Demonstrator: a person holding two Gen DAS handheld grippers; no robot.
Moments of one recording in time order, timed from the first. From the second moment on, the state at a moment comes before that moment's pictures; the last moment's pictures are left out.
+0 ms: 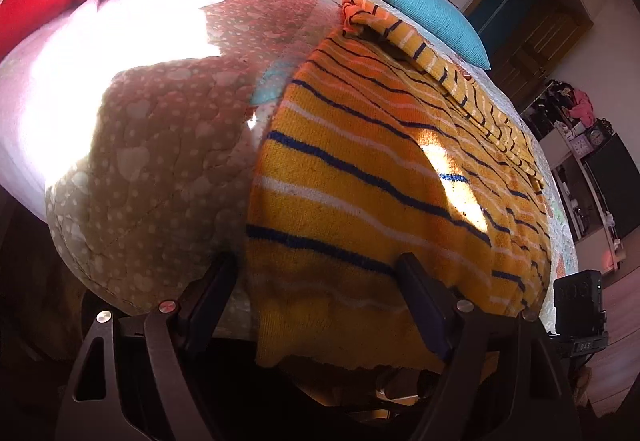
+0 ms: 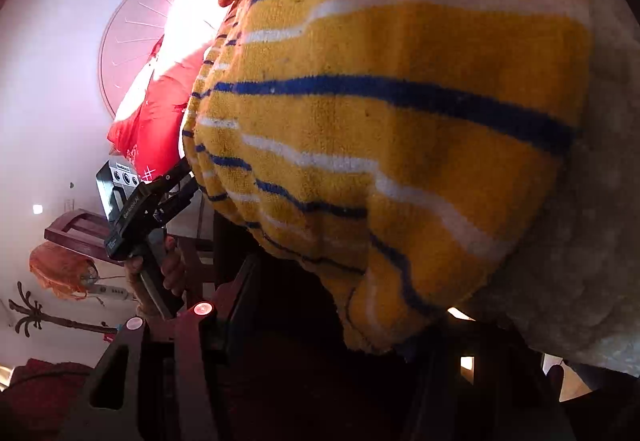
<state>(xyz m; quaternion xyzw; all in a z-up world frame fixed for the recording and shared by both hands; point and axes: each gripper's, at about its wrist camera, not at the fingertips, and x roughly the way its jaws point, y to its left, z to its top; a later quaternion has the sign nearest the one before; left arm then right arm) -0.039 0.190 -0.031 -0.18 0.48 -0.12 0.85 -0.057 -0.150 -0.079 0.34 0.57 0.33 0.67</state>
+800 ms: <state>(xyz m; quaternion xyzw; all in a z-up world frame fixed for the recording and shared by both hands) 0.004 0.189 0.091 -0.25 0.39 -0.20 0.86 0.006 -0.202 0.057 0.37 0.42 0.39 0.73</state>
